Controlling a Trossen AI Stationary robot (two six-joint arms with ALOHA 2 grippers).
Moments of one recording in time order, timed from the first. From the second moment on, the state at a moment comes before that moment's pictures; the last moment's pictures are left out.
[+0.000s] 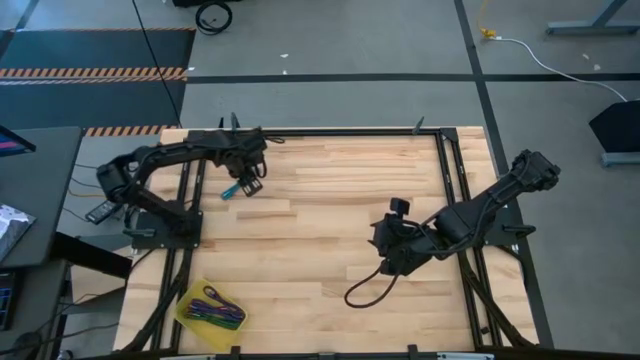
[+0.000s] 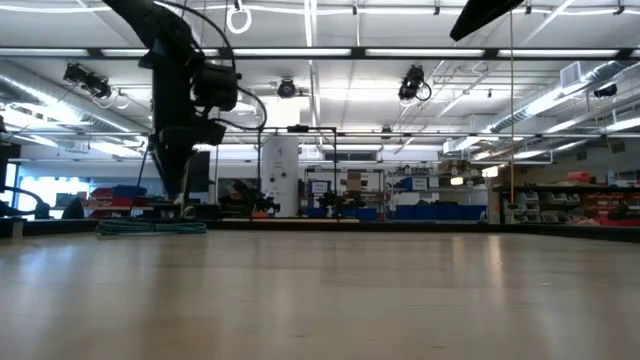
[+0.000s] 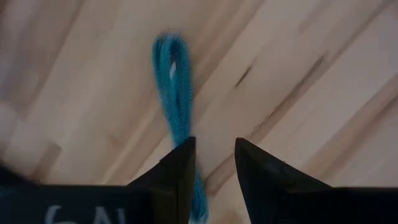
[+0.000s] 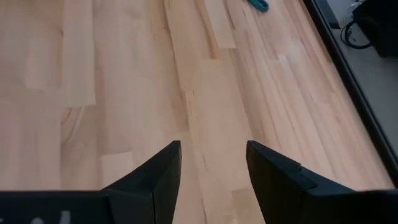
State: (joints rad) left arm 0.62 1.47 0.95 -0.91 -0.09 0.01; right arm 0.54 1.41 1.24 -0.91 0.64 0.51
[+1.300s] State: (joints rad) left arm 0.72 1.47 0.69 -0.67 -0.09 0.04; right arm 0.56 1.42 1.24 -0.85 0.62 0.52
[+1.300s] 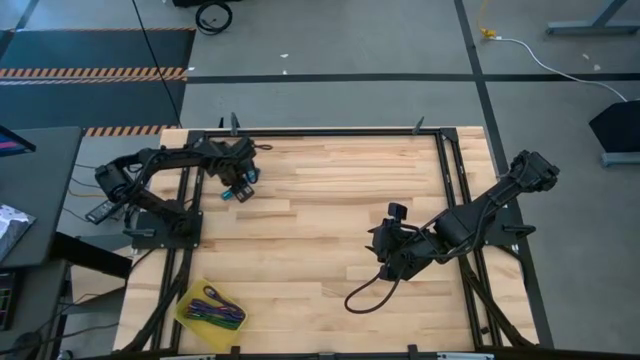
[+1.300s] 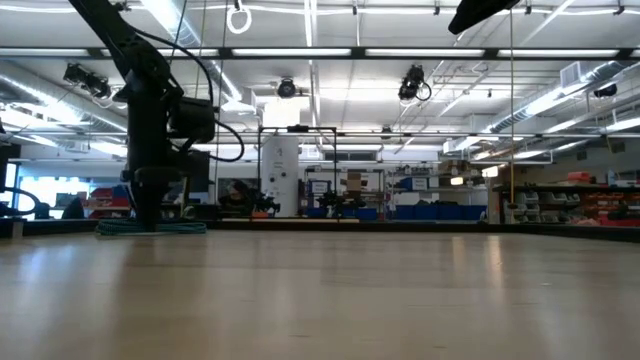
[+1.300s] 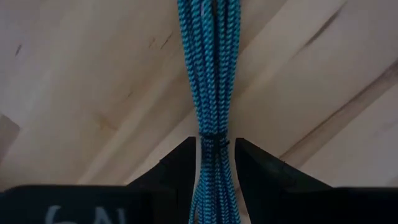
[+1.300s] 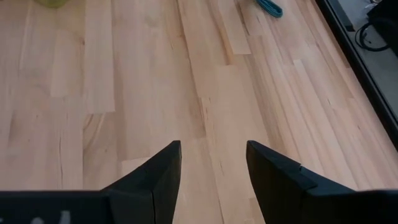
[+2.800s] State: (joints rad) left arm 0.31 1.47 0.98 -1.08 -0.02 -0.09; right arm 0.55 1.43 1.24 -0.83 0.67 0.36
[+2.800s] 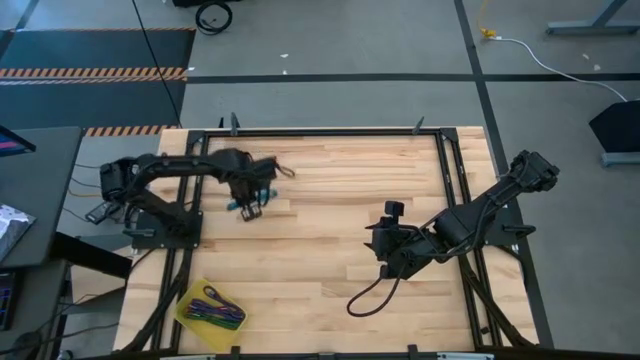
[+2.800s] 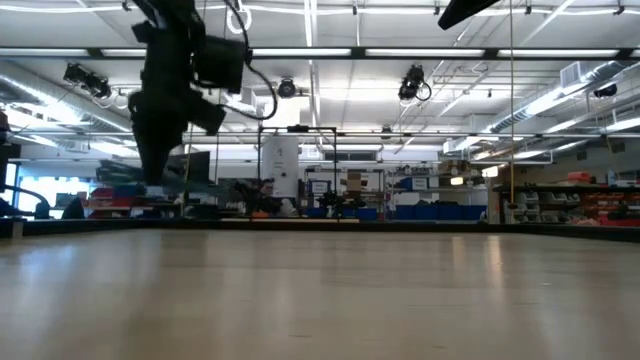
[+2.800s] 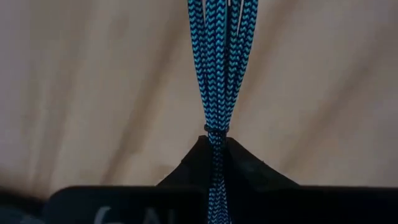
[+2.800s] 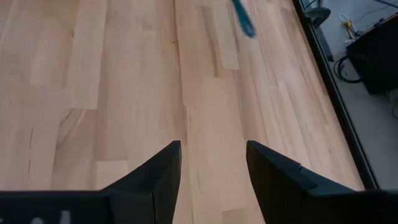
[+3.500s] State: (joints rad) left arm -0.63 1.47 1.14 -1.07 -0.06 -0.55; right arm 0.51 1.43 1.24 -0.78 0.68 0.26
